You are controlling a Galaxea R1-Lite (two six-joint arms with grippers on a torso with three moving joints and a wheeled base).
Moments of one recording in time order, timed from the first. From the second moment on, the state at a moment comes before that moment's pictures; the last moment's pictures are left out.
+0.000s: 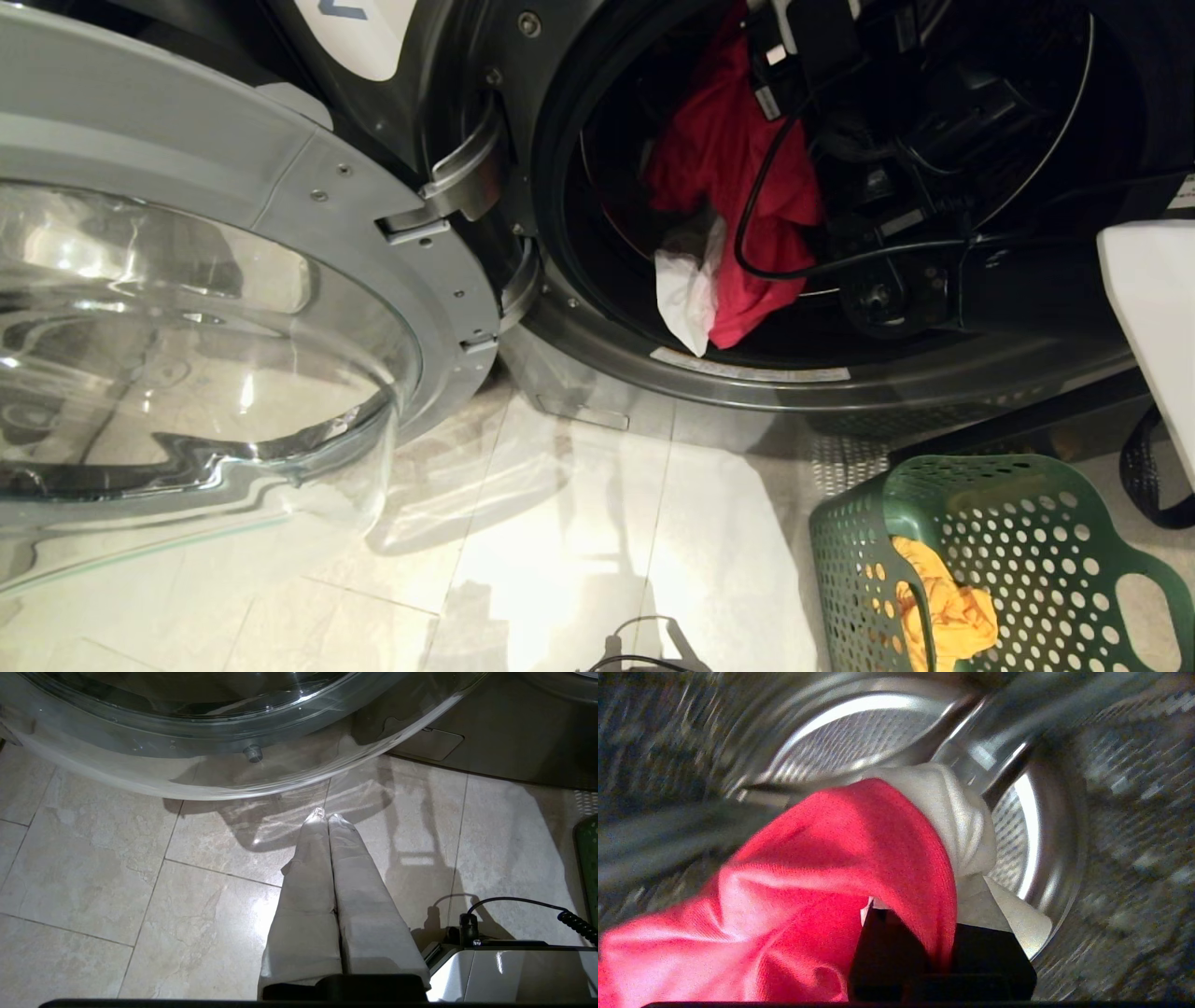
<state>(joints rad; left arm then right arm) 0.01 0.00 0.00 0.00 0.00 0.00 0.45 2.16 -1.87 -1.19 -0.21 -0.93</state>
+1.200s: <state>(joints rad) 0.01 0.00 0.00 0.00 0.00 0.00 0.51 1.70 -1.31 -0.36 -0.53 -0.46</state>
